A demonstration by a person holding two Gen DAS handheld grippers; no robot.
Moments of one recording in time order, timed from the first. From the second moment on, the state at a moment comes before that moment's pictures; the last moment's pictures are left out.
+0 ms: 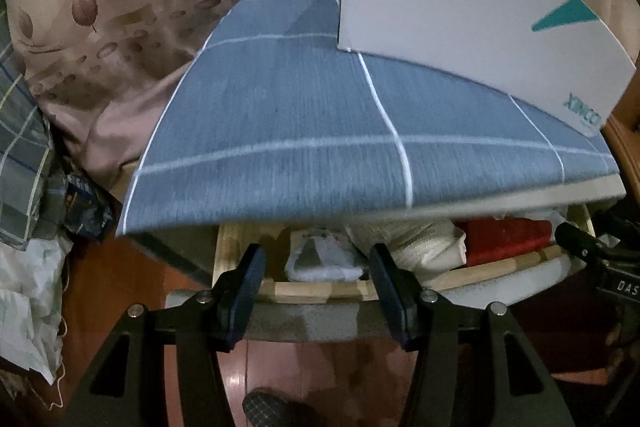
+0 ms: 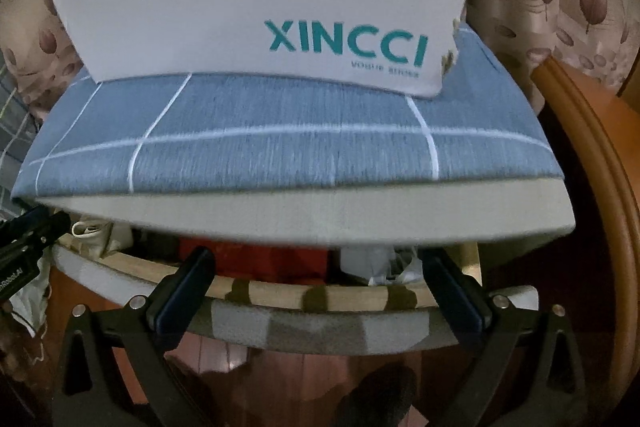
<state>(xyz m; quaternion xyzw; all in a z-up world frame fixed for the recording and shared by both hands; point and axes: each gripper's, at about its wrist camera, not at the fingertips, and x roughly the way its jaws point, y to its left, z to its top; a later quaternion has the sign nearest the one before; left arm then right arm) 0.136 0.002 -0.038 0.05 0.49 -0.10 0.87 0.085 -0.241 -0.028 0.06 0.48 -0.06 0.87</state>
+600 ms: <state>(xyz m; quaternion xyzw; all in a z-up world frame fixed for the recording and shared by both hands) 0.044 0.016 -0.039 0.07 0.58 -0.13 0.80 0.012 -0.230 -0.039 0.08 0.61 -0.05 0.79</state>
